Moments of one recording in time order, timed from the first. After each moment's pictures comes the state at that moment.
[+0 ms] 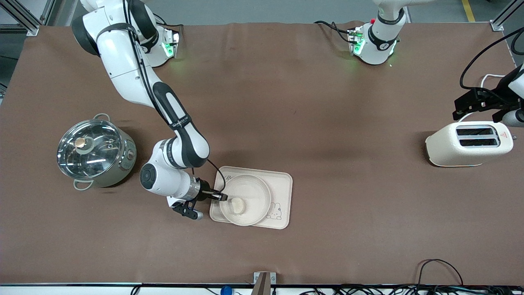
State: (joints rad) left arm 0.08 0.08 -0.13 -1.45 0.01 1.55 0.04; right arm 0.38 0.93 0.00 -1.35 0.61 2.38 0.30
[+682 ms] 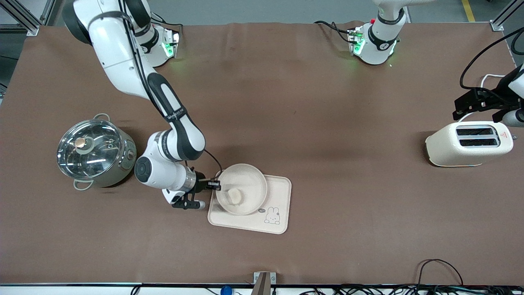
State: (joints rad) left arm 0.08 0.08 -0.13 -1.45 0.01 1.55 0.04; right arm 0.39 0.76 0.00 -1.56 0.61 2.36 0.01
